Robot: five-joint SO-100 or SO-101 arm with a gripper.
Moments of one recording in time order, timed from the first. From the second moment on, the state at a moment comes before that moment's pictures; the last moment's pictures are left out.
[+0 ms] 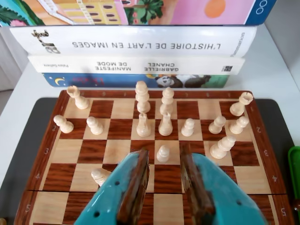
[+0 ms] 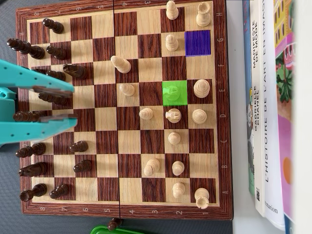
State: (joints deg) arm -1.3 166.1 145.5 43.2 91.8
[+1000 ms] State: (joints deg) arm -1.3 191.2 170.3 43.2 91.8
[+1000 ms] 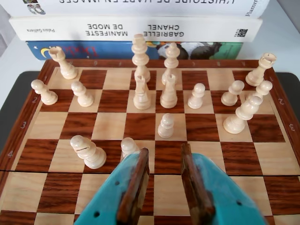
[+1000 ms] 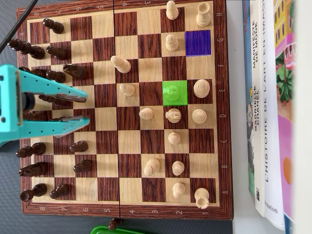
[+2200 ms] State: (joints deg) arm -1.3 191.2 179.8 -6.4 91.8
